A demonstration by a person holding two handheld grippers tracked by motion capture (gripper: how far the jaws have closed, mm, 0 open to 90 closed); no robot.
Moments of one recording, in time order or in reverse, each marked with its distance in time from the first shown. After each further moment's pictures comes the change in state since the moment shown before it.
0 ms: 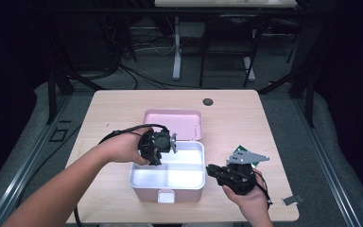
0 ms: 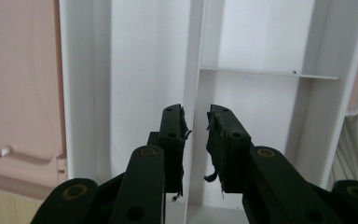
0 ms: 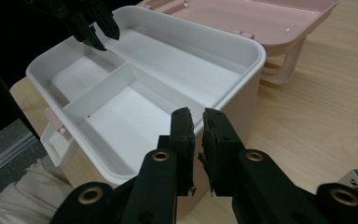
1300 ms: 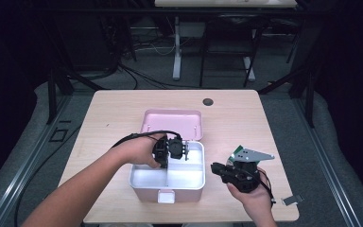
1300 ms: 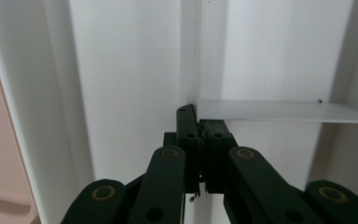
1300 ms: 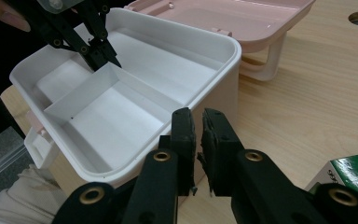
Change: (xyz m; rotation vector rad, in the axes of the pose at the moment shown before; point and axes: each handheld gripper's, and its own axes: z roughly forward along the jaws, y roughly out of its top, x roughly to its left) left arm 0.003 0.026 0.033 0.114 -0.037 0.058; right arm -0.013 -0.003 -0.003 -0.011 -0.016 0.030
